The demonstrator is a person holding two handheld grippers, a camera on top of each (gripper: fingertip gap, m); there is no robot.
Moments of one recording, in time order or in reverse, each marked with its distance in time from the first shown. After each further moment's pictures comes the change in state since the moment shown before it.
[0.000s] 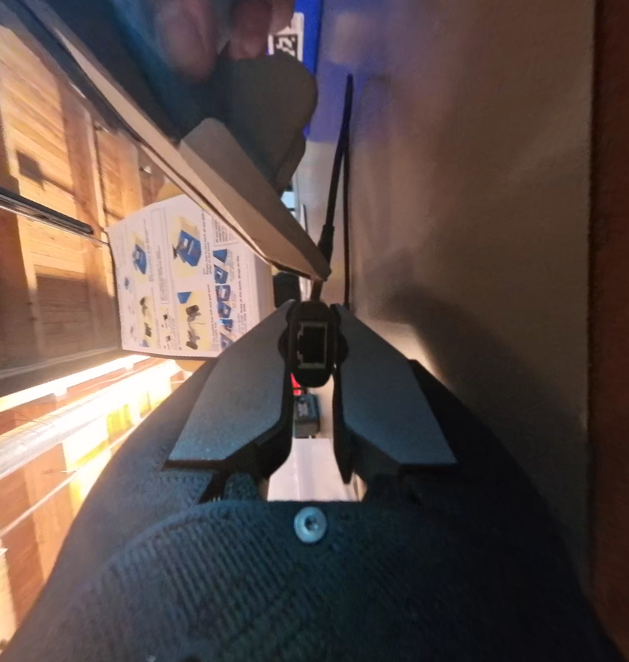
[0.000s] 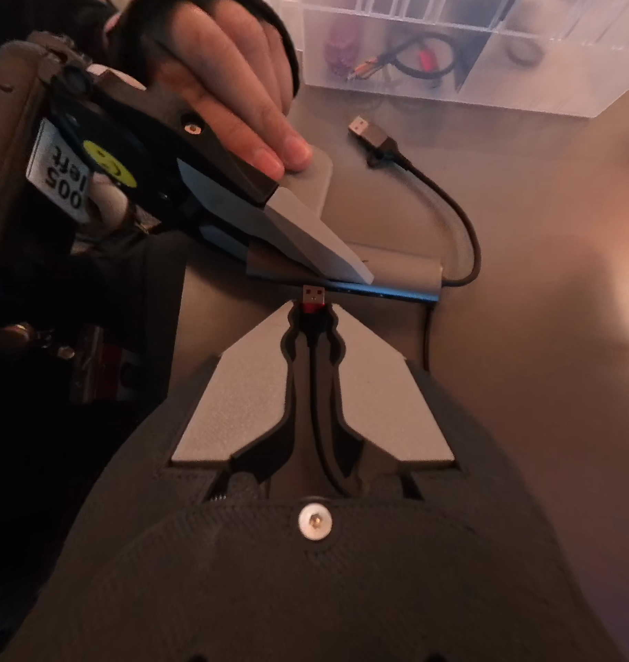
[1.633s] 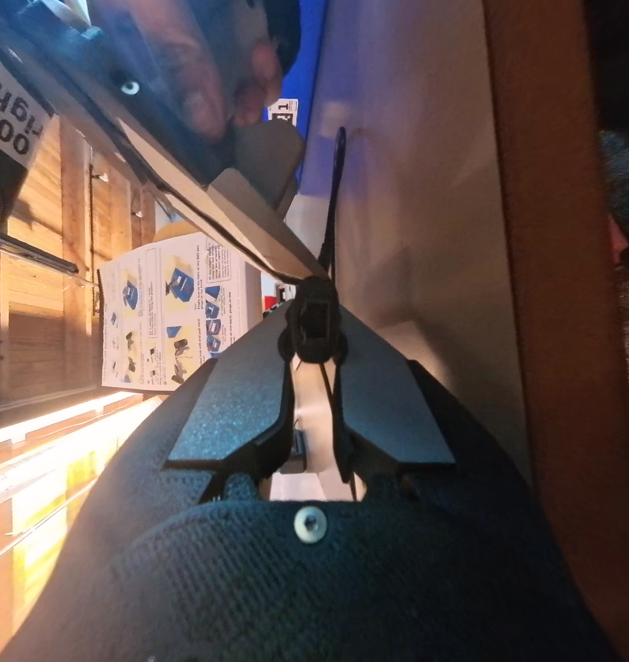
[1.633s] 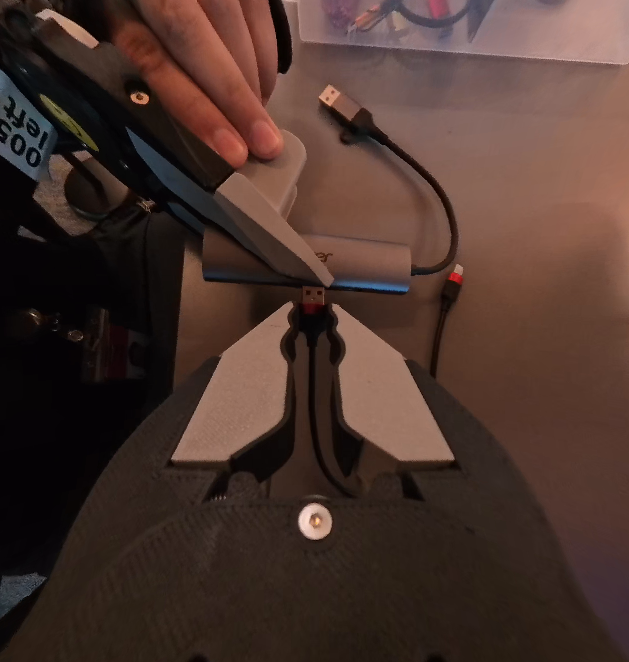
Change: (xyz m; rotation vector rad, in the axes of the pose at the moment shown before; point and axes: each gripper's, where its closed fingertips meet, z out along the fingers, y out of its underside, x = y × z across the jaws) left arm 0.001 -0.021 -0.012 0.143 0.051 -0.035; right arm 0.001 0.009 -0.004 -0.093 -0.027 0.045
